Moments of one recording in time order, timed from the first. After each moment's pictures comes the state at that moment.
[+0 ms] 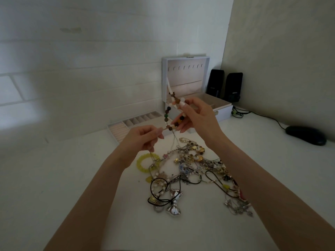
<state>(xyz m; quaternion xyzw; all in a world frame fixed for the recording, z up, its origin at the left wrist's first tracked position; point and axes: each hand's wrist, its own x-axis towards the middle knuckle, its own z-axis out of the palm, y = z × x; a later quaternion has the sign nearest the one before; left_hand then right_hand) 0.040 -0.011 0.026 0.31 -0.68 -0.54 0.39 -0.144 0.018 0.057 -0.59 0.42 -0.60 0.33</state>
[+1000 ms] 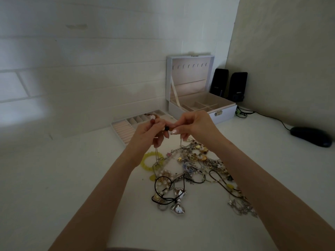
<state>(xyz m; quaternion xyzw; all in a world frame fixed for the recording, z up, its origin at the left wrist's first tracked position) 0.028 -0.002 0.027 0.29 -0.66 -0.52 0.47 -0.140 0.015 0.048 -0.65 0.50 -0.48 0.32</state>
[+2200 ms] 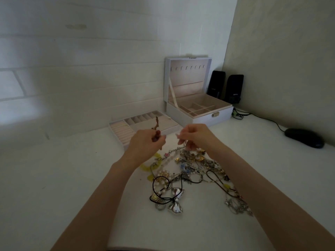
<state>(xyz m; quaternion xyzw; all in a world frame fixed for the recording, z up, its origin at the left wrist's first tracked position) 0.027 -0.015 0.012 0.47 -0.79 -0.20 0.34 -0.154 0.017 0.025 -0.58 0.61 -0.42 0.36</state>
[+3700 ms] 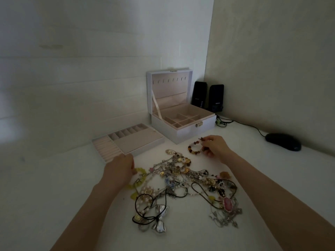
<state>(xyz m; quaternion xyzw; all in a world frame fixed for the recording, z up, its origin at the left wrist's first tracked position) 0.039 -0.033 -0.015 0.58 -0.81 -0.05 0.09 -0.269 -0.015 -0.014 -0.40 0.72 -0.48 0.30</state>
